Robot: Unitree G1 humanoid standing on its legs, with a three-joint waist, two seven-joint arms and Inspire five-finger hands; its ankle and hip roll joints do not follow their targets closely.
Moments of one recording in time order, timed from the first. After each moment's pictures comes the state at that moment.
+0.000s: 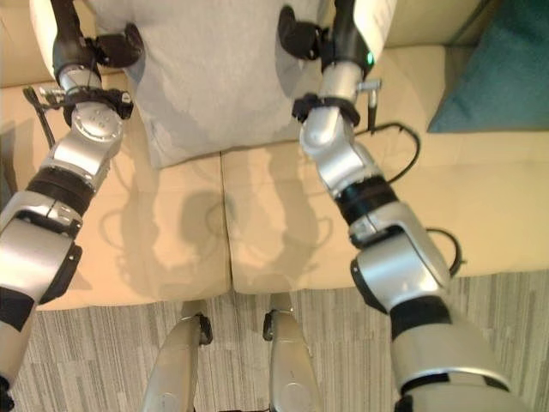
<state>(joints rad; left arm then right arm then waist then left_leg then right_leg) -1.25 0.51 -0.35 0.90 -0.28 -0.13 0.65 -1.18 -0.53 0.46 0.63 0.05 -0.07 -0.76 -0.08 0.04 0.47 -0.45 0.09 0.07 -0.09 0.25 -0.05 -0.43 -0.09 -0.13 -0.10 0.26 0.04</state>
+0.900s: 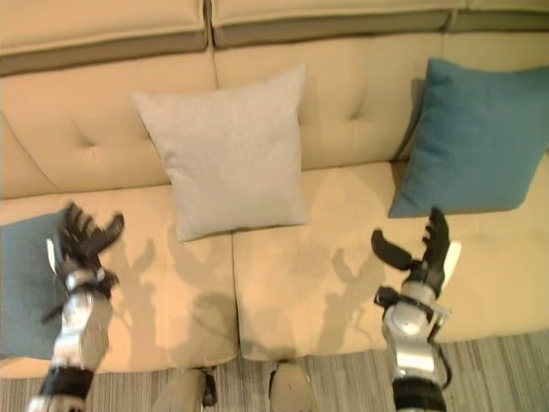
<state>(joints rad) 0.11 0.24 0.01 0.30 -0.61 -0.20 0.32 0.05 -0.34 -0.27 0.36 0.24 -0.16 -0.41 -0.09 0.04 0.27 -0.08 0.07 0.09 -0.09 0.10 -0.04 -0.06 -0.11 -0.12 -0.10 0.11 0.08</state>
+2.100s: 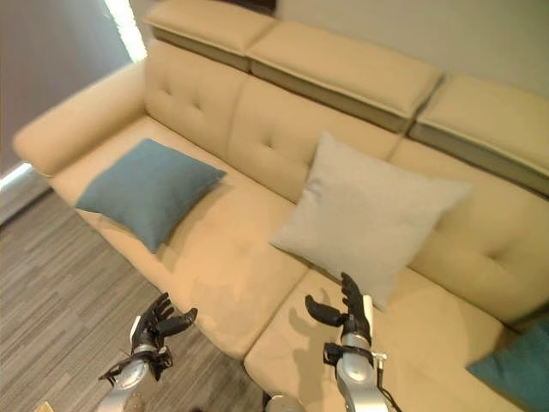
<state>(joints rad) 0.11 0.13 -0.28 0.50 -0.45 -0.09 0.31 0.16 -0.30 0.02 0.39 0.14 -0.08 -0.35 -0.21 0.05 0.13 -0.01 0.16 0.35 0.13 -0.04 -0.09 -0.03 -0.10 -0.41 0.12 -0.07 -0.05</state>
